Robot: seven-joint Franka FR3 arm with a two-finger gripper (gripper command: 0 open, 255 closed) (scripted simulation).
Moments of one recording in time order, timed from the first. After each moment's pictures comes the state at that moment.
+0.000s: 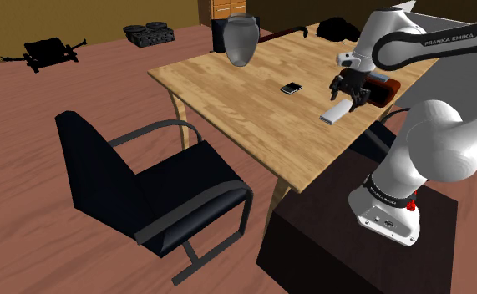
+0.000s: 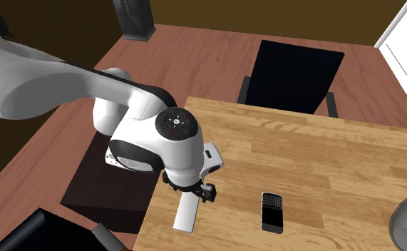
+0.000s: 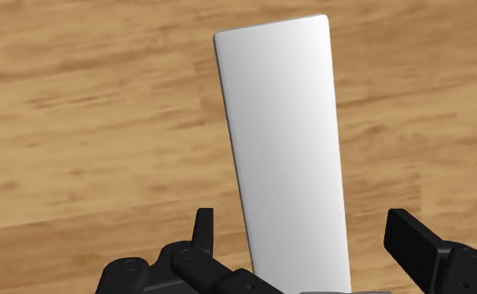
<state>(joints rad) 0.26 -0.87 -1.00 -2.74 -0.80 2.04 -1.38</state>
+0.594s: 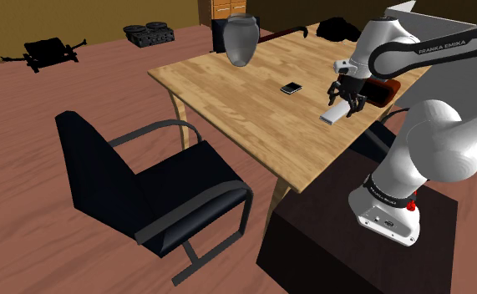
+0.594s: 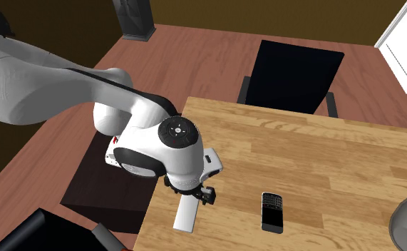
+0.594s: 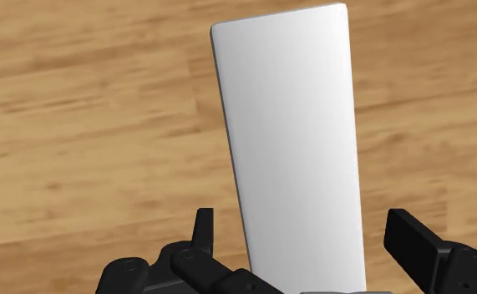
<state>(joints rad) 0.28 -0.82 -1.06 -2.77 -0.84 2.12 -1.37</state>
